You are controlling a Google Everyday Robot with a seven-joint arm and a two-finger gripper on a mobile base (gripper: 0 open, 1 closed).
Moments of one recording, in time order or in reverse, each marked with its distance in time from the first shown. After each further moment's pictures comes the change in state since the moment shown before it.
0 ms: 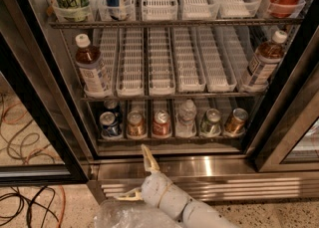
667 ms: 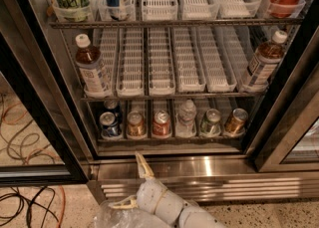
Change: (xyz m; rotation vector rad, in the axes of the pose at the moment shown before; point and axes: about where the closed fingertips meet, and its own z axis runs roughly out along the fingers) arm -0.001 0.029 0.005 -0.045 -0.057 0.011
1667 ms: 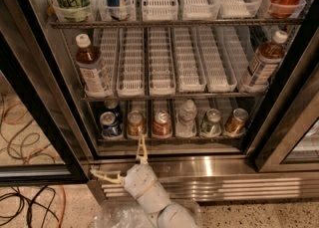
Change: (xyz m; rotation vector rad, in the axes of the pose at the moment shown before) arm -0.064 -0.068 0.029 0.343 -0.279 0.307
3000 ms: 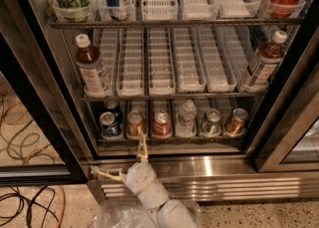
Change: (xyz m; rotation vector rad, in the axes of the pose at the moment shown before) arm 0.025 -0.010 0.007 0.027 -0.027 0.057
